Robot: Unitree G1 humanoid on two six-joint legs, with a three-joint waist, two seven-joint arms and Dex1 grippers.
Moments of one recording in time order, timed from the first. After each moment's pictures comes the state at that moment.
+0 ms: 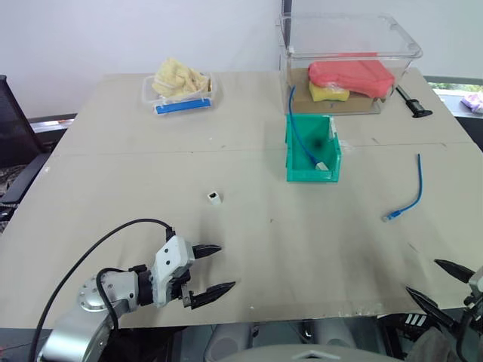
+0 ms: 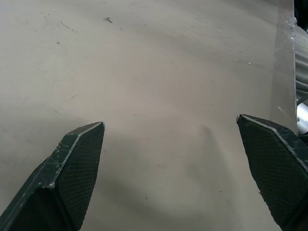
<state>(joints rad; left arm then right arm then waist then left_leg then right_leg) 0.36 0.75 0.08 -0.42 -0.43 0.23 -1.03 0.77 -0.55 -0.59 -0.50 0.40 0.17 0.93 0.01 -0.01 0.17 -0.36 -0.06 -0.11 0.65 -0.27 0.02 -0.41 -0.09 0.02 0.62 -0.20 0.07</state>
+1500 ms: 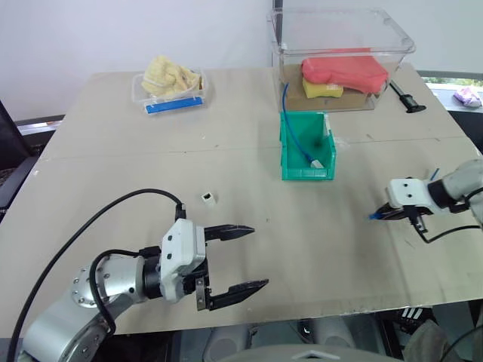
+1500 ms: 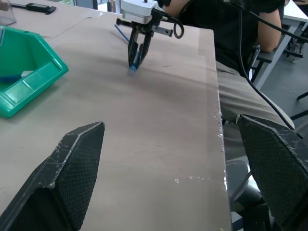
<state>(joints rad) 0.24 0.80 0.13 -0.79 -0.71 0.42 -0.91 -0.55 -0.95 0.26 0.29 0.00 -0.06 1.49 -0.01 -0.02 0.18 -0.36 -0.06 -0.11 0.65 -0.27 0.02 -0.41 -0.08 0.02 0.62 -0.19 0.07</state>
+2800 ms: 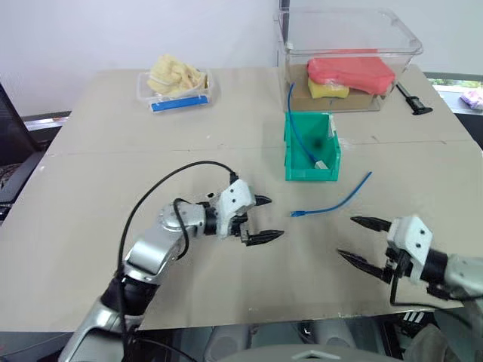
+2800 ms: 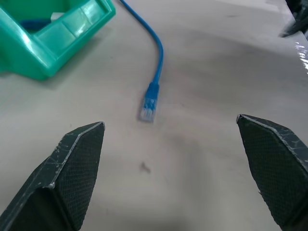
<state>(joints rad) -0.33 0.57 -0.28 -0.20 -0.32 0.43 -0.96 0.34 -0.56 -0.24 -0.74 0.27 0.41 0.93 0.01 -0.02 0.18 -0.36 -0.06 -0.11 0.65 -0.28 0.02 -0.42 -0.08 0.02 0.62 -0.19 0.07</state>
